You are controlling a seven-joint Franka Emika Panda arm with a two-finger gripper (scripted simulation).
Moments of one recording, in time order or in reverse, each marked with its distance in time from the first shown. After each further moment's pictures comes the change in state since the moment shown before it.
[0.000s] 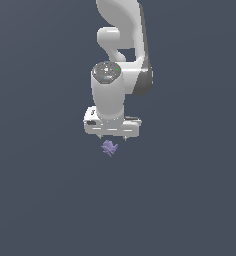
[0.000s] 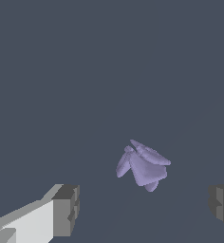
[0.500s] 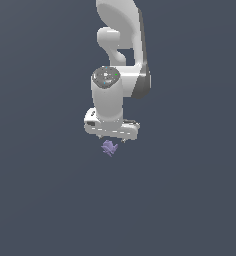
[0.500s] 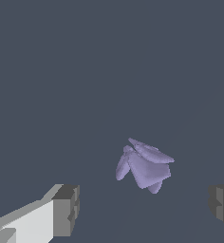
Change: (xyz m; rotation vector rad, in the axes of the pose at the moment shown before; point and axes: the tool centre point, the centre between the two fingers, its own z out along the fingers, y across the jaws) arm -0.004 0.004 0.015 -0.001 0.004 0.083
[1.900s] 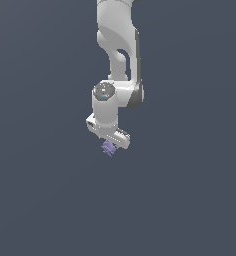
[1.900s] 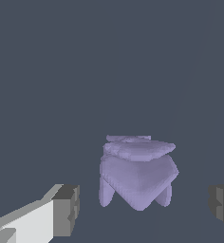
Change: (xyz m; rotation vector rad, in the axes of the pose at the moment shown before) arm -0.021 0.024 0.065 -0.012 0.026 0.359
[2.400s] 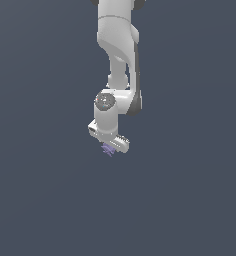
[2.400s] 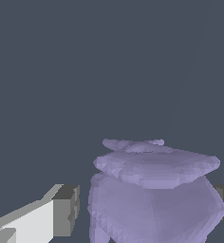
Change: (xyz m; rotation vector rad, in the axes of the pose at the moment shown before) arm -0.001 0.001 0.040 -0.001 -0.001 0.004
